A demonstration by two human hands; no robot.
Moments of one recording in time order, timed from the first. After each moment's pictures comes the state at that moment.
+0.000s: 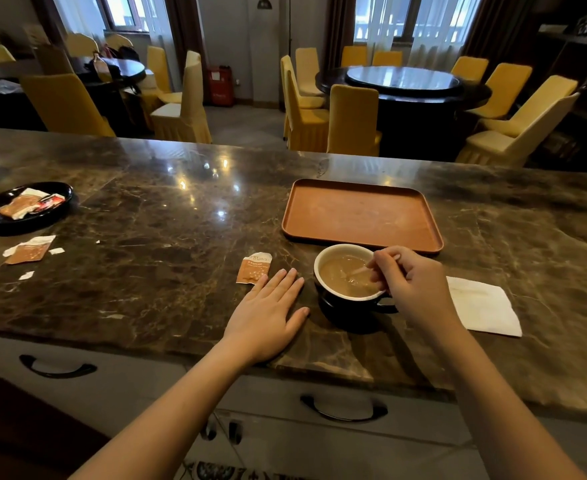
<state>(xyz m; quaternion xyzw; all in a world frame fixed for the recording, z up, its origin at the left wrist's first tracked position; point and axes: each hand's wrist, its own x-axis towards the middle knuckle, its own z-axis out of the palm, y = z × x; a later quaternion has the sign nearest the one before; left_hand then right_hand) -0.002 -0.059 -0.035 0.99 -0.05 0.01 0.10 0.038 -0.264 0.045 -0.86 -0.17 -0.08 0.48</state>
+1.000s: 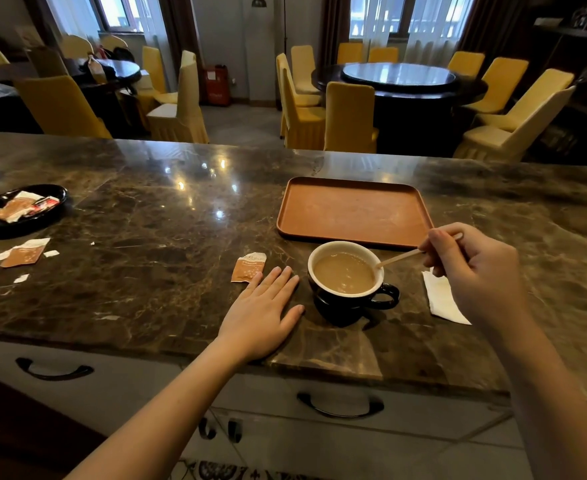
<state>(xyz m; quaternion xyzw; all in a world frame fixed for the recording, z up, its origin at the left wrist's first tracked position) -0.001 -0.060 -0.033 0.99 -0.04 0.01 0.09 0.034 -0.312 0.074 -0.83 -0.22 -0.20 0.47</state>
